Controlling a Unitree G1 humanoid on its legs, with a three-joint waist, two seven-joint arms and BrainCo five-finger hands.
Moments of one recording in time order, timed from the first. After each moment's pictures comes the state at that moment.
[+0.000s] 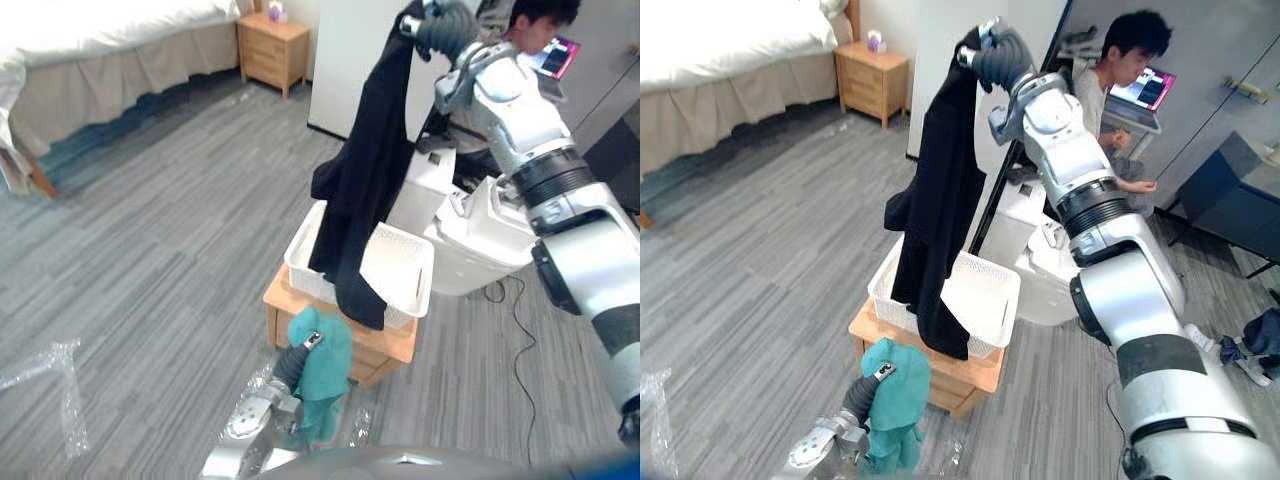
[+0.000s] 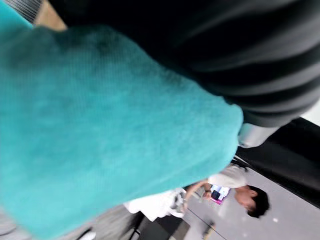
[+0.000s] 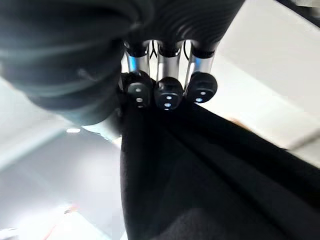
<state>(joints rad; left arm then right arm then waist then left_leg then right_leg) 0.20 0.30 -0.32 0.23 -0.48 -0.10 -0.16 -1.37 -0.44 0.41 0.88 0.39 0.04 0.02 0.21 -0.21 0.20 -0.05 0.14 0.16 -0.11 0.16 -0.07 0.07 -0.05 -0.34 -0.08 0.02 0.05</state>
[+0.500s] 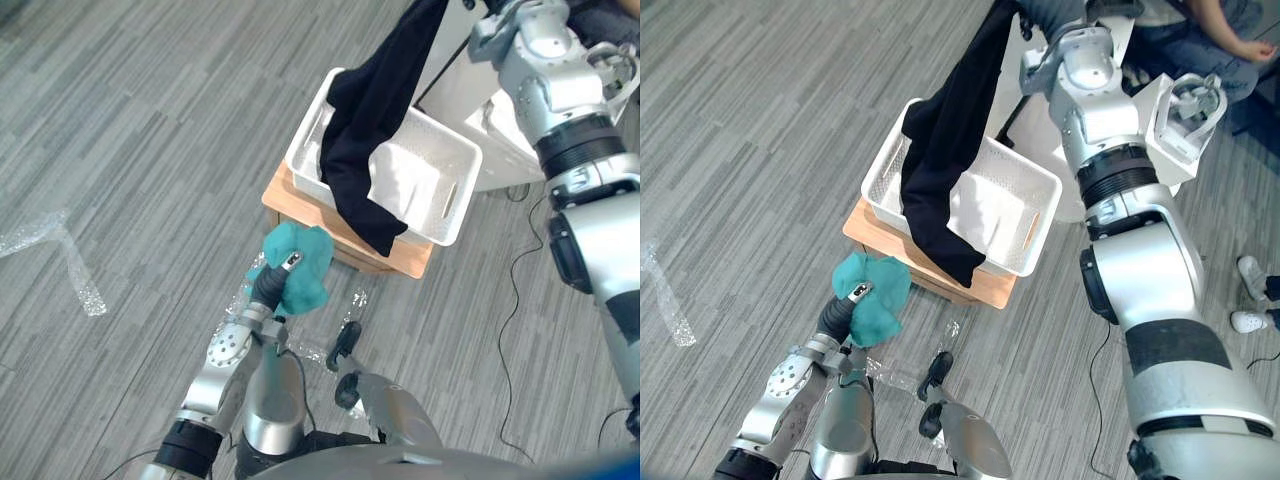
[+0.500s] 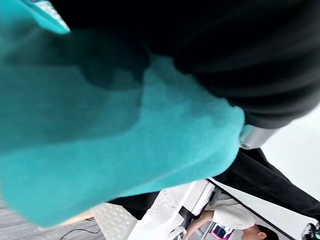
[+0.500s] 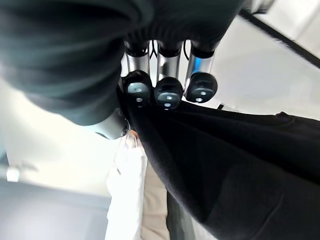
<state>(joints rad) 0.04 0.32 -0.24 0.03 -0.48 -0.11 -0.09 -1.39 -0.49 0.26 0.91 0.57 -0.04 -0.08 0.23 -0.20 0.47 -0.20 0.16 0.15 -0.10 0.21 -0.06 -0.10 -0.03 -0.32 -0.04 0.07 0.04</state>
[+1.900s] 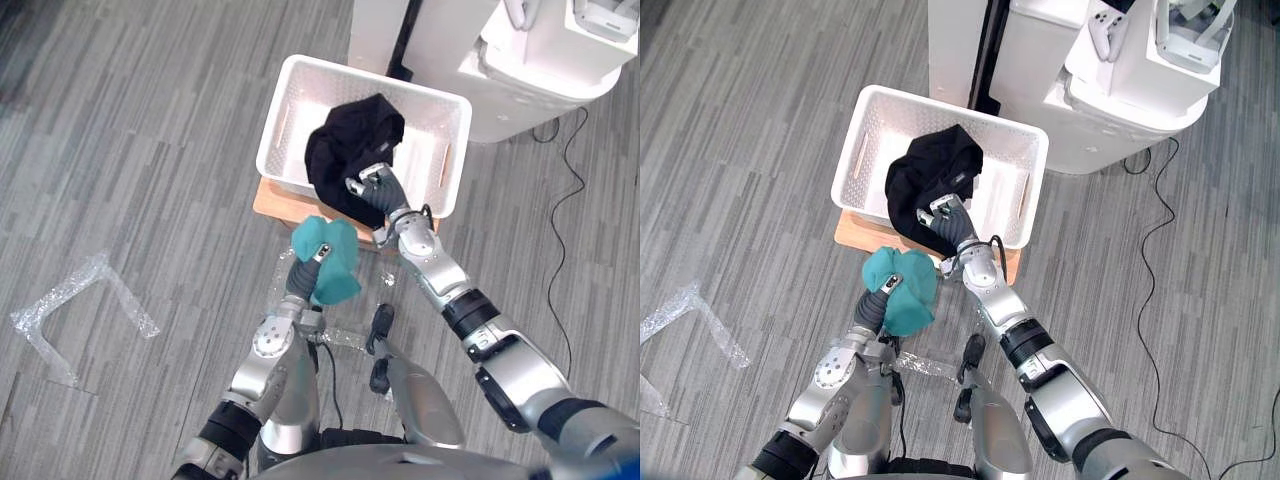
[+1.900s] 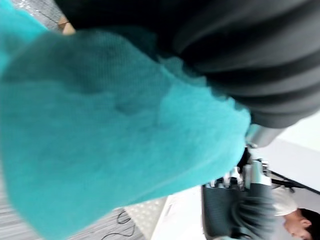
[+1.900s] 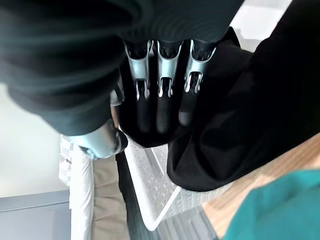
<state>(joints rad) -0.05 0.21 -0.38 0.15 -0.44 -0.21 0.09 -0.72 -0.15 0.41 0.59 0.17 -0.12 -0.21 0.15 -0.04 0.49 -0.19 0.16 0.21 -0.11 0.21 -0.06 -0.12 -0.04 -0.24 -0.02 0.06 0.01</state>
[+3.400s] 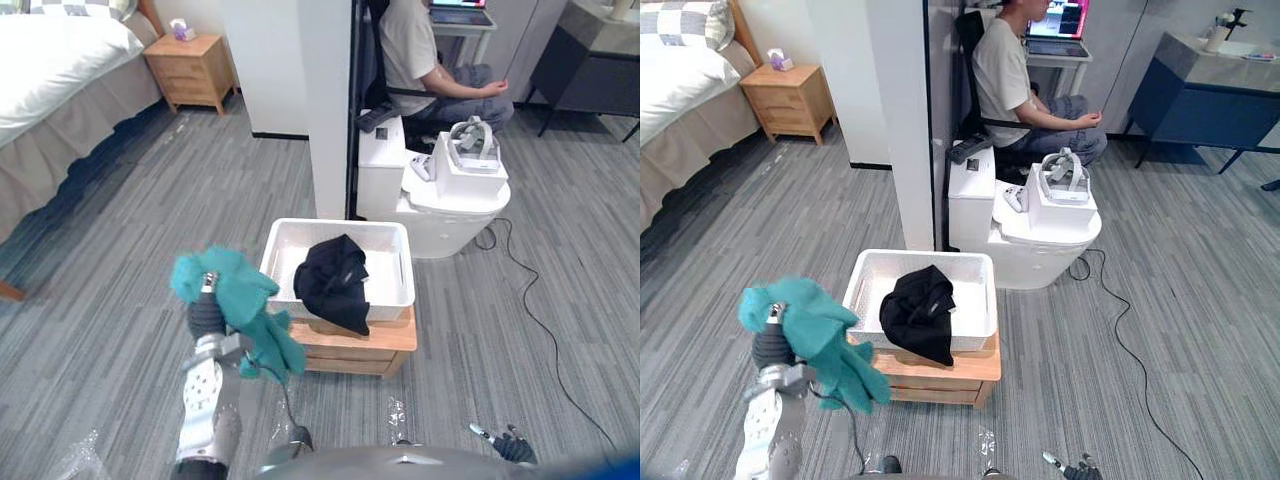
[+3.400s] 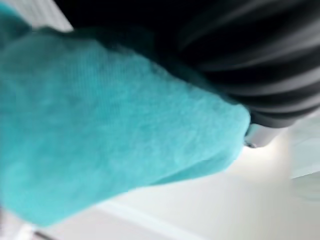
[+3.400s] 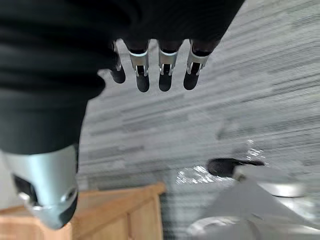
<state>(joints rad) 0.12 0.15 0.05 0.06 -0.54 -0.37 0.26 0.25 -0.15 -0.18 0.99 0.03 -0.06 -0.02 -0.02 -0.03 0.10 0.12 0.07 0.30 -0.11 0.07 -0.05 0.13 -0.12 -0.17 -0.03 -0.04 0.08</state>
